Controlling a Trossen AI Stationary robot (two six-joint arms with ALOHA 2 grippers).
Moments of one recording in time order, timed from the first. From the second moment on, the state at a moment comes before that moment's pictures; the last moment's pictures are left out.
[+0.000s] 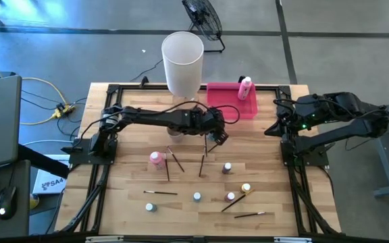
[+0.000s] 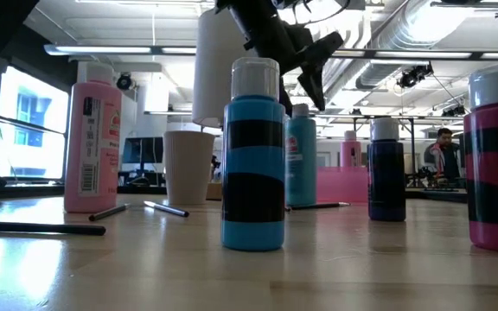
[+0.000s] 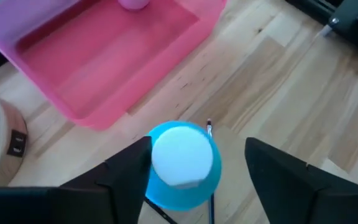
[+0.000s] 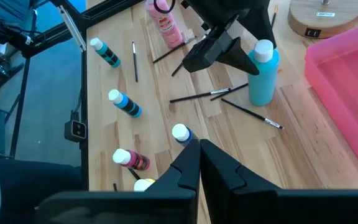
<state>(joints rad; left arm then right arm) 0.05 2.03 1.82 -0.61 -0.40 -0.57 0.07 0.87 1.32 -1.17 -0.03 0.47</state>
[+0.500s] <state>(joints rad) 0.05 2.02 2.12 -0.80 -0.36 -0.36 0.07 0.87 1.32 -1.17 -0.03 0.47</state>
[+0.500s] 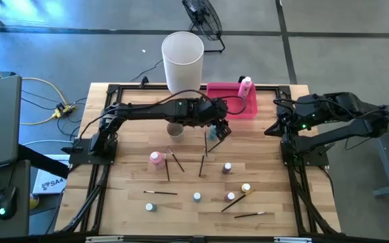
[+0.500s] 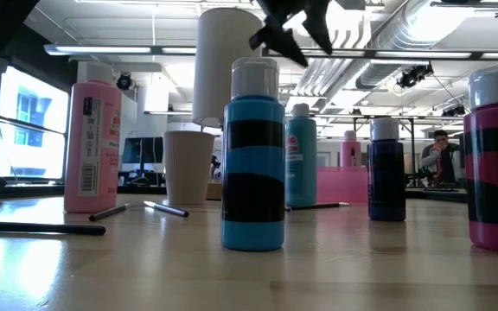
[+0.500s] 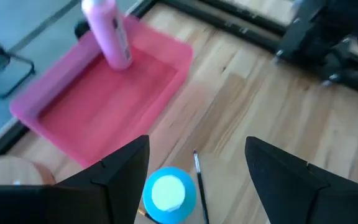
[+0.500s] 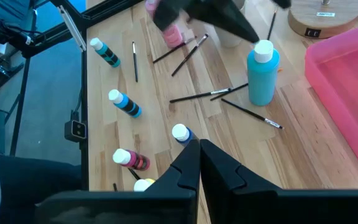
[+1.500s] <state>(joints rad) -0.06 1.84 2.12 -0.85 -0.68 -0.07 0.07 0.87 1.32 -1.05 -0.03 0.47</state>
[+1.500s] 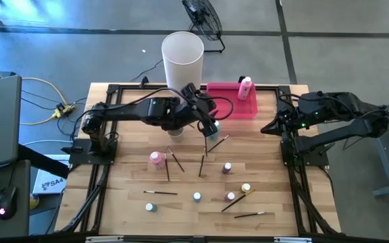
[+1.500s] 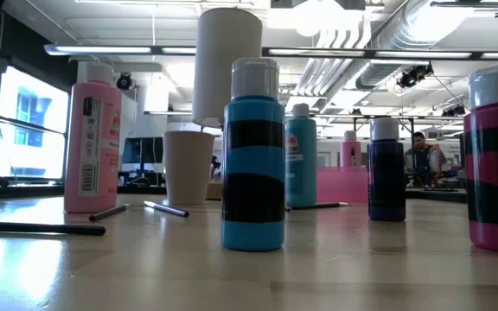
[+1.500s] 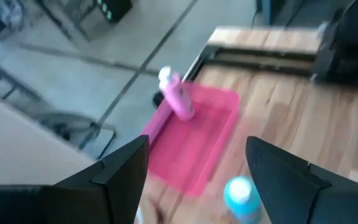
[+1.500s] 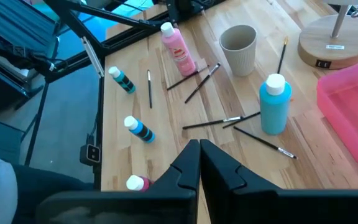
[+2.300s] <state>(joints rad) -0.06 1.23 1.23 -0.06 -0.53 0.10 0.07 0.91 1.32 -0.92 0.03 0.46</state>
